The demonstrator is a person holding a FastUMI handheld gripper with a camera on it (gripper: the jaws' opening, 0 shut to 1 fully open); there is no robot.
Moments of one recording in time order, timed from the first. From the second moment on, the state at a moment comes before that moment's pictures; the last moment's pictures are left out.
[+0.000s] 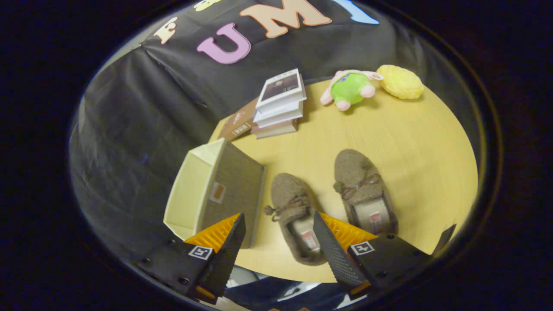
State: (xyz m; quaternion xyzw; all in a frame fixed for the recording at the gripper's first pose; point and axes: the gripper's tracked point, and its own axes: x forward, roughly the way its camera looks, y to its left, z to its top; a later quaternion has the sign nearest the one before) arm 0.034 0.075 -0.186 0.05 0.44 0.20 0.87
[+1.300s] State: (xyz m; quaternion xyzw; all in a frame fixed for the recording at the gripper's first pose) arm 0.054 0.055 -0.289 -0.08 0.56 0.15 0.81
